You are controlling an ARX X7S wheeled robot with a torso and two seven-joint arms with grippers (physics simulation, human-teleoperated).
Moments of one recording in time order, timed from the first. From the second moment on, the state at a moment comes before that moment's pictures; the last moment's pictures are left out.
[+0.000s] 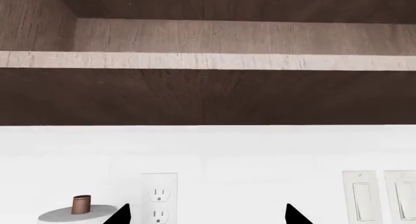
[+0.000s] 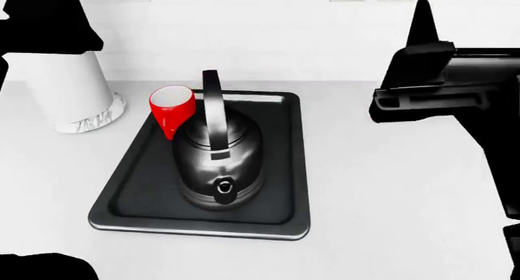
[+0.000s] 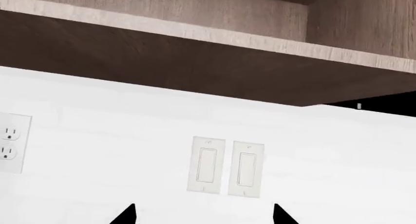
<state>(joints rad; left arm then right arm) -1.07 -0.25 -0.39 0.96 -0.60 -1.52 -0.09 1.35 0.86 -0.42 -0.93 1.81 0.84 1.50</state>
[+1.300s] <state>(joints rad) -1.14 -0.40 -0.55 1.00 -1.30 -1.41 -0.64 1.23 1.01 0.25 -1.05 2.09 1.04 1.57</state>
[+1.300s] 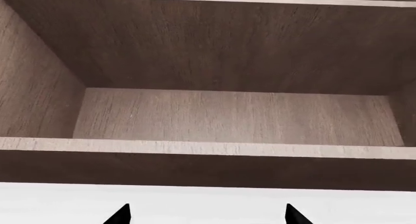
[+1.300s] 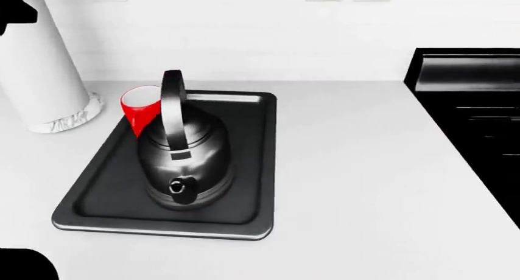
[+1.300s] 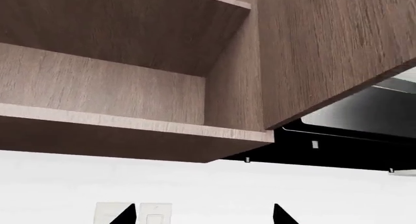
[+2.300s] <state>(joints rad) -1.05 -0.46 -0.48 0.99 -1.25 -1.28 -0.62 1.80 1.28 -0.45 -0.96 2.01 0.84 1.57</state>
